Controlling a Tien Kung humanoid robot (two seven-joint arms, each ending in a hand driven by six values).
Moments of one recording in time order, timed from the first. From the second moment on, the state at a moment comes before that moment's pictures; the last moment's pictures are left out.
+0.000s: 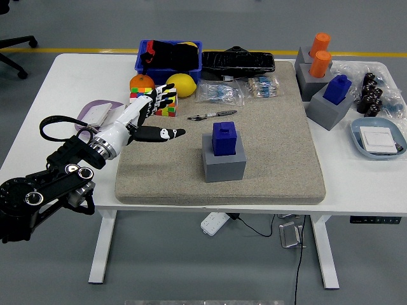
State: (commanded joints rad) left arm -0.74 0.35 -0.42 -1.08 0.78 0.23 -0.29; right arm -0.08 -0.37 1.28 0.37 -1.19 0.10 -0.18
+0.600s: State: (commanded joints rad) left arm -0.79 0.23 -0.35 -1.01 0.76 0.24 -0.29; right arm -0.08 -0.37 1.27 0.36 -1.18 0.10 -0.18
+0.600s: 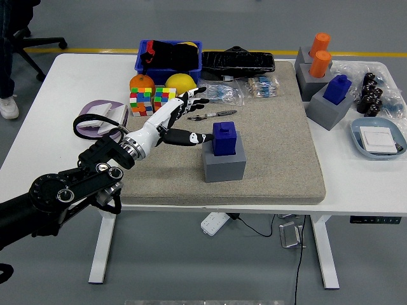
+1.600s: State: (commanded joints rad) left arm -0.79 0.14 -0.33 -0.95 0.74 0.26 -0.29; right arm -0.07 -0.38 1.26 0.37 -1.18 0.10 -0.18
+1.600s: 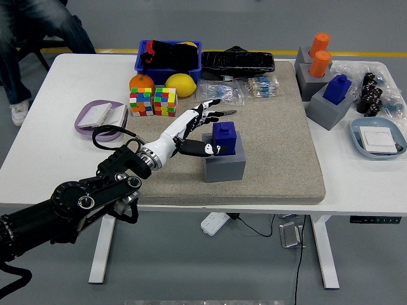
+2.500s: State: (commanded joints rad) left arm -0.78 0.11 -0.30 -0.92 0.72 0.27 -0.30; right arm -0.07 -0.39 1.25 0.37 -1.18 0.10 -0.18
